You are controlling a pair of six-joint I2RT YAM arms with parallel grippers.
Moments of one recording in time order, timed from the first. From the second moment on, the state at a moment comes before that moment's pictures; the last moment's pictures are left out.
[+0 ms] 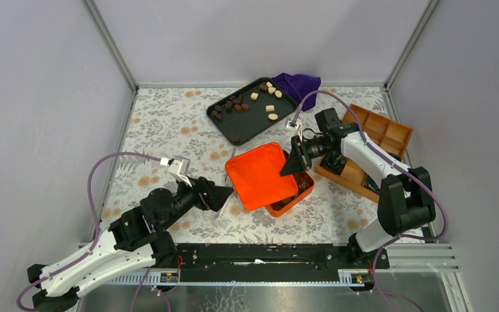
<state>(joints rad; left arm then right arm) -1.02 0.39 0.54 -0.34 -0.30 -0.64 0.32 1.56 1.13 -0.75 -1.17 -0.40</state>
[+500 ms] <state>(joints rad) -1.02 0.37 0.48 -0.27 -0.24 -0.68 0.32 1.57 1.14 -0.78 -1.17 -0.42</state>
